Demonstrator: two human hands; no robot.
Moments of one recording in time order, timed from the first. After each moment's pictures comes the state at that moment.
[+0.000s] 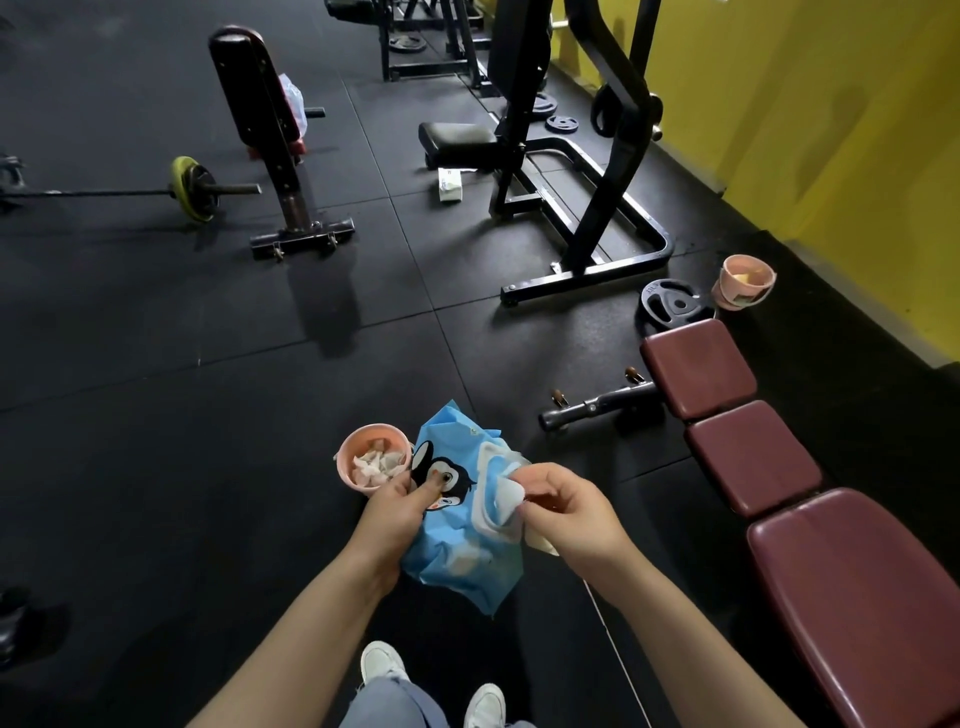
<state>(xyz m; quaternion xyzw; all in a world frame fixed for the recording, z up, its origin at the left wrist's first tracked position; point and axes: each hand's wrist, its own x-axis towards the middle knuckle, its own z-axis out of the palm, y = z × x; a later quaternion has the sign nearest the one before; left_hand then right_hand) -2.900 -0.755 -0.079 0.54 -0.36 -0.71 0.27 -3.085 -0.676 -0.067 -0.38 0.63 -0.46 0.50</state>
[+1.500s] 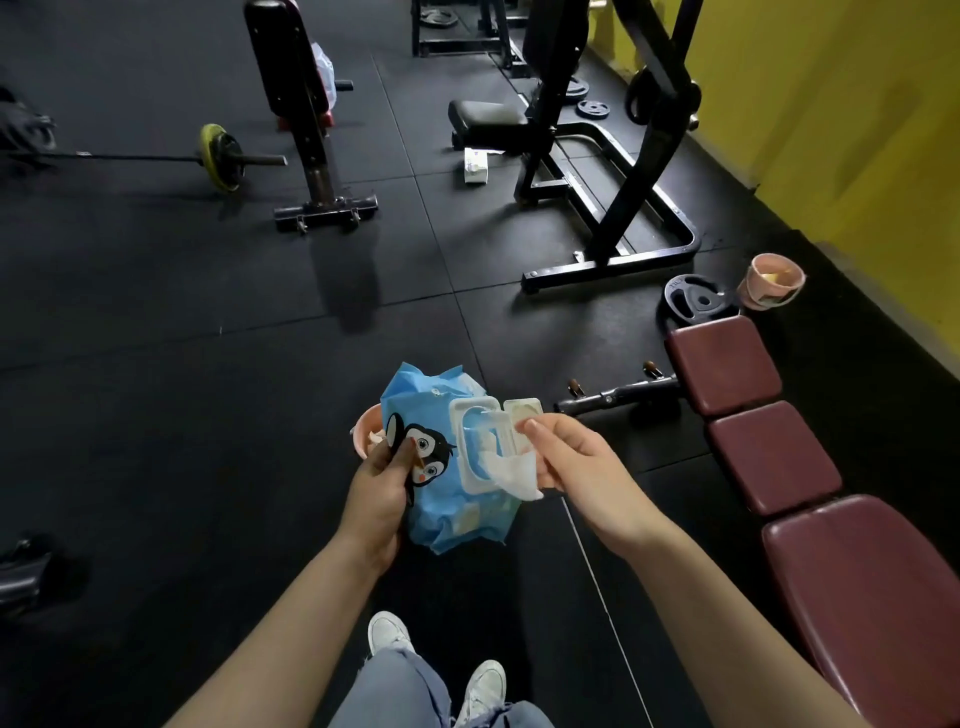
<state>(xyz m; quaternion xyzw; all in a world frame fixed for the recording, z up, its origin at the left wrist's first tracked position) -2.863 -0.755 -0.086 0.53 -0.27 -0.69 0.41 -3.064 -0.699 -0.032 -0.39 0.56 -0.46 0.56</state>
